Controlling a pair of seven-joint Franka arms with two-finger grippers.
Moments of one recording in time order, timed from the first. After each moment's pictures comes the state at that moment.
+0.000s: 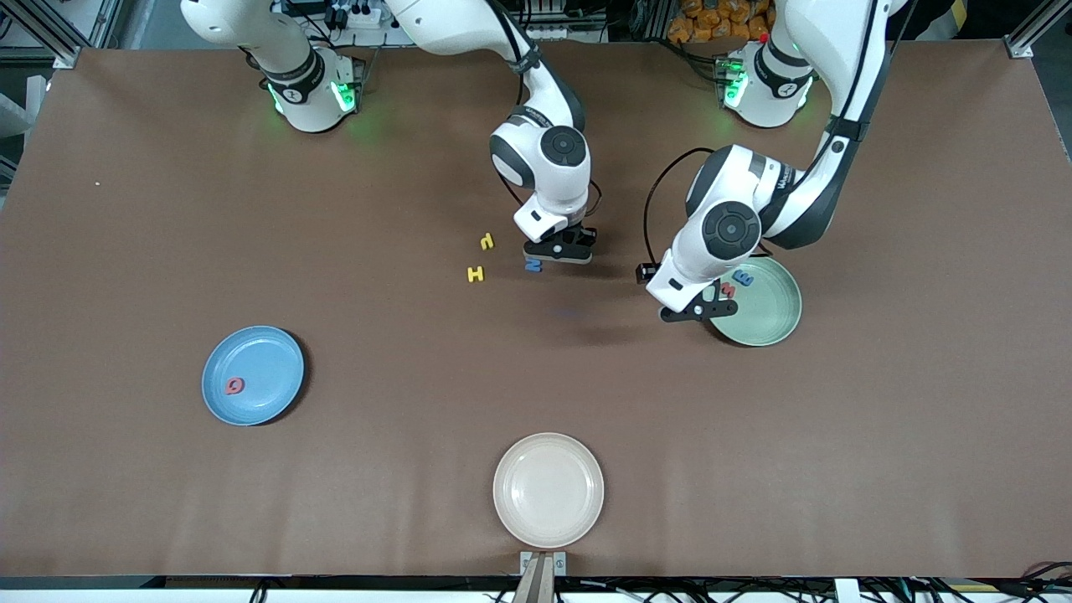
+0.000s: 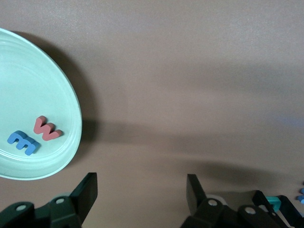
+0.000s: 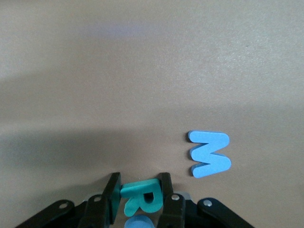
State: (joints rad) left arm -0.48 0.37 -0.03 -1.96 -0.11 2.14 -0.54; right arm 1.24 0.77 -0.30 -1.65 0.26 2.42 0.96
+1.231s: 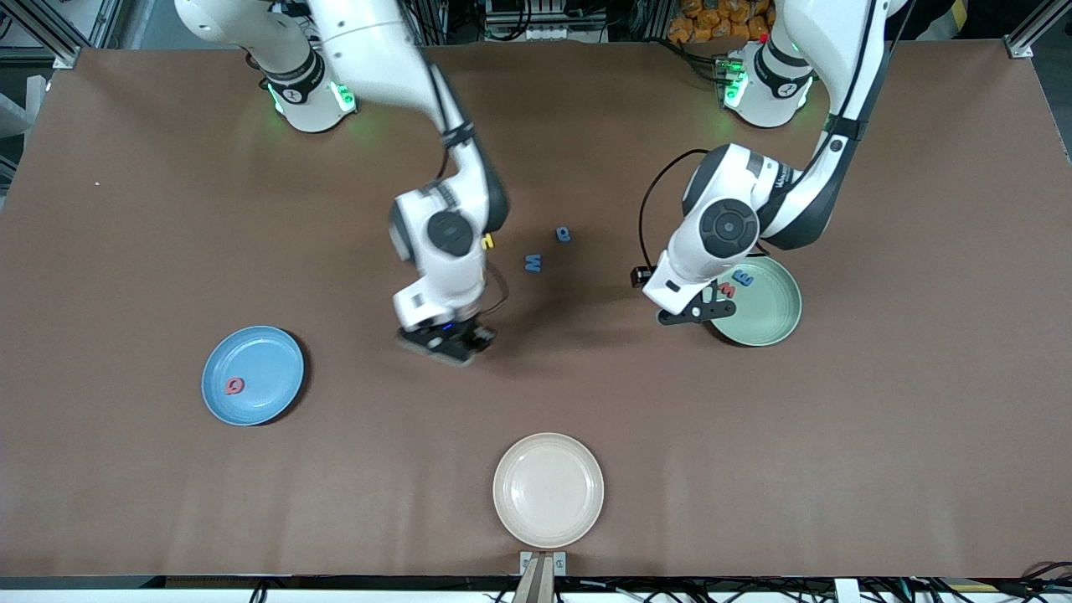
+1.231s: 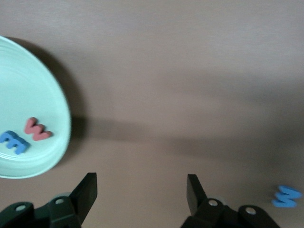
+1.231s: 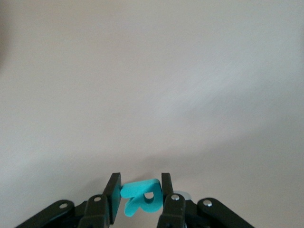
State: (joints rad) left arm -0.49 0.38 -0.06 -1.90 -0.11 2.14 -0.63; right arm 1.03 0.77 -0.60 -1.65 0.25 2.37 0.77
